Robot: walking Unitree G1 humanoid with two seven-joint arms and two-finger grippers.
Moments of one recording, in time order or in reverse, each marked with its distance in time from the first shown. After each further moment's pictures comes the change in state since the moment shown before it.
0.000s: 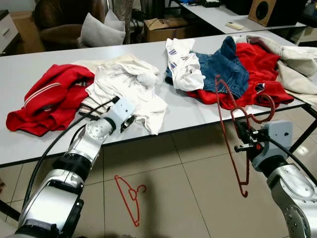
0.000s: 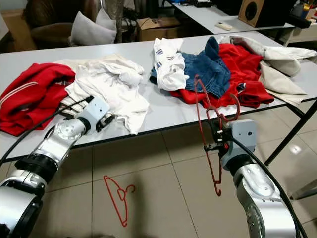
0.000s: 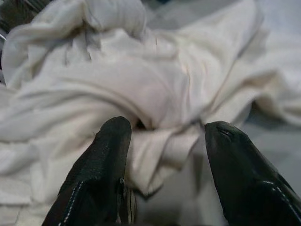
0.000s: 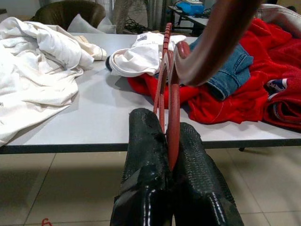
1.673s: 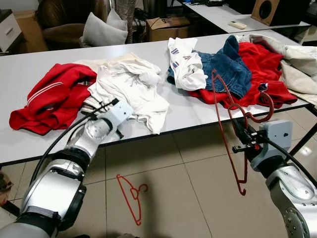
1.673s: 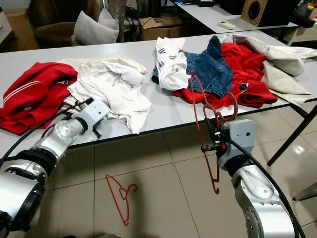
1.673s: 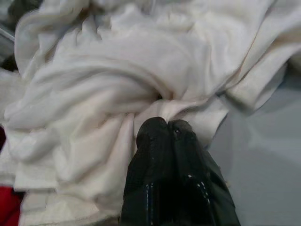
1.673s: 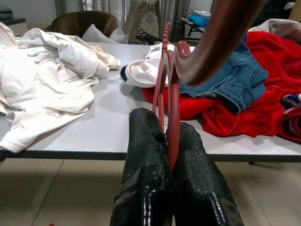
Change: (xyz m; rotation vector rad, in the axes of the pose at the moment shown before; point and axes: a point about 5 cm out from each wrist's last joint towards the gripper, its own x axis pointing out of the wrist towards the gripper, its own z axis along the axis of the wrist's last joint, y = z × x) left arm 0.002 0.012 0.000 0.089 -0.004 -0.005; right arm -0.005 0.007 0.005 -0.016 -0.045 0.033
